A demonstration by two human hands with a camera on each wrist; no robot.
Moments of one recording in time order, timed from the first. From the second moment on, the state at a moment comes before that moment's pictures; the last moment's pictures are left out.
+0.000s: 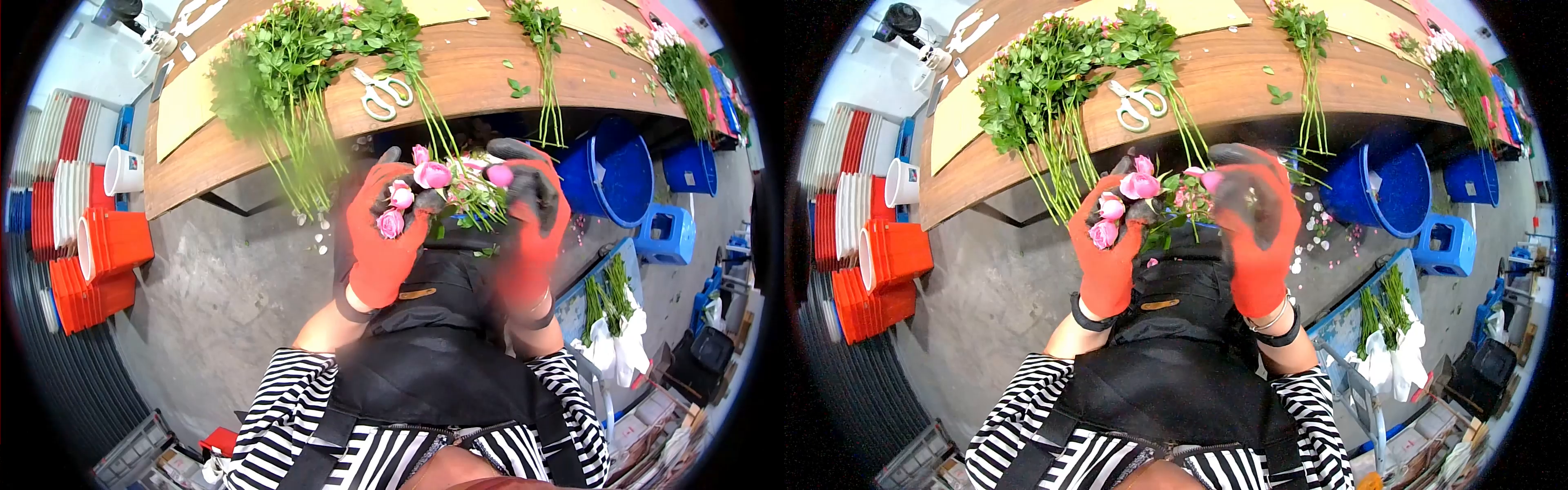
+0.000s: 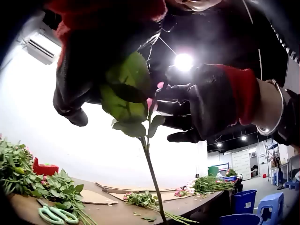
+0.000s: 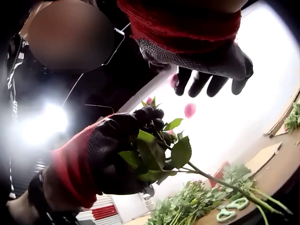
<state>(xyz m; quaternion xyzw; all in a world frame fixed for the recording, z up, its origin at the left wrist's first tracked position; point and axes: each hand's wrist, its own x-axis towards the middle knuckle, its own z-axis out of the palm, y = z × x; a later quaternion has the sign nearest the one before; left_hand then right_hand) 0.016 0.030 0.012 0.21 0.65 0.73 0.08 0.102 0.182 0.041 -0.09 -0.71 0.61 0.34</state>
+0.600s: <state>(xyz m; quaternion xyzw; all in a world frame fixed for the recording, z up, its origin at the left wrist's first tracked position) 0.015 0.028 0.016 0.27 0.57 0.75 0.18 0.090 0.173 0.030 -0.16 -0.46 0.82 0.29</state>
